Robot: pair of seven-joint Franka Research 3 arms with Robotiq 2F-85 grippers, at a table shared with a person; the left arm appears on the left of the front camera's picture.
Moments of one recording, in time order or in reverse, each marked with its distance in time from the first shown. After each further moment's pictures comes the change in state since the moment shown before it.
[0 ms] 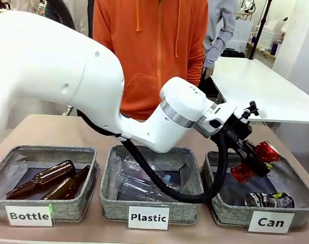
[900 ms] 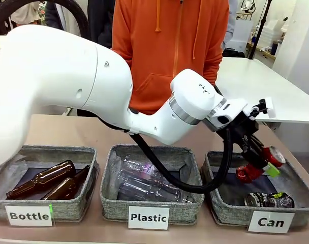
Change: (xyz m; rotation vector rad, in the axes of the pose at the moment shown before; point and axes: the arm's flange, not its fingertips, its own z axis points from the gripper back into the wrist) left arm 0.016 0.020 -0.005 0.030 0.079 -0.071; right arm 0.008 0.005 -0.009 -0.002 0.034 0.020
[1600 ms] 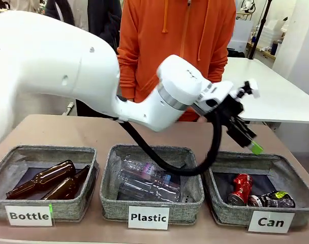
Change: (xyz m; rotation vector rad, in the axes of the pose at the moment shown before) left arm -0.001 0.017 0.066 0.126 -0.006 0.062; right arm 0.000 0.000 0.000 0.000 -0.001 -0.001
